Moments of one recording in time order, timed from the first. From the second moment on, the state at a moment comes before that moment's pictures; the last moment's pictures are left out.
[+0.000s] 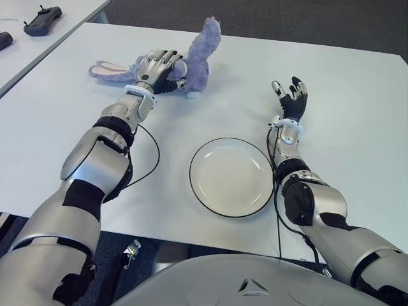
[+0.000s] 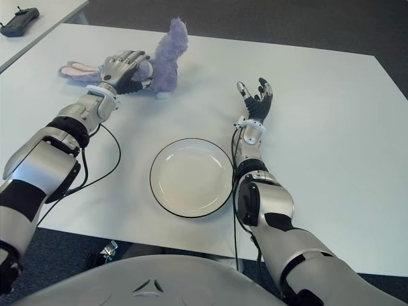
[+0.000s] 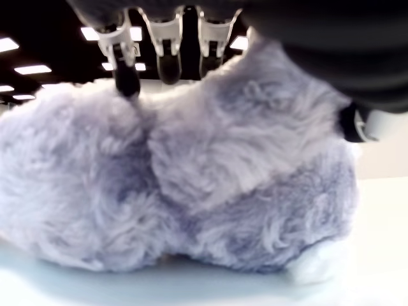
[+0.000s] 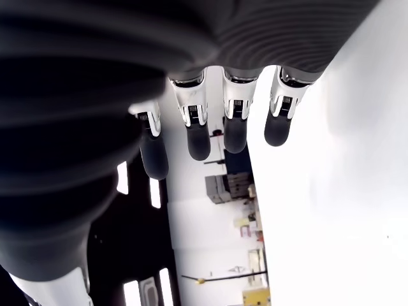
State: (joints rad) left arm -1.03 0.40 -0.59 1.34 0.75 -0.38 0.48; right arm -0.75 -0.05 -0.37 1.20 -0.01 -0.56 -0.34
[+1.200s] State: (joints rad) left arm -1.03 0.33 -0.55 1.34 0.71 -0.34 0.50; right arm -0.74 -0.06 -0.38 1.20 0.00 -0.56 -0.34
